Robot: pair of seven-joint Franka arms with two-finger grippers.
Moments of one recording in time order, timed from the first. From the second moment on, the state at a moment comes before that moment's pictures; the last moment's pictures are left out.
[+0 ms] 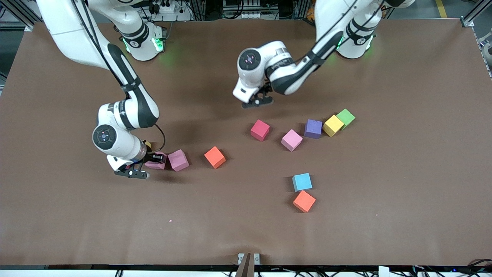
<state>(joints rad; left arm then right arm) -0.32 0.58 -0.65 -1.87 0.26 2.18 -1.32 0.18 0.50 0.03 -1.89 0.04 2.31 0.26</state>
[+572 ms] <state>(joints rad) -0.29 0.60 -0.56 -1.72 0.26 2.14 -1.52 0.29 0.34 0.04 -1.90 0.04 2.04 -0.06</state>
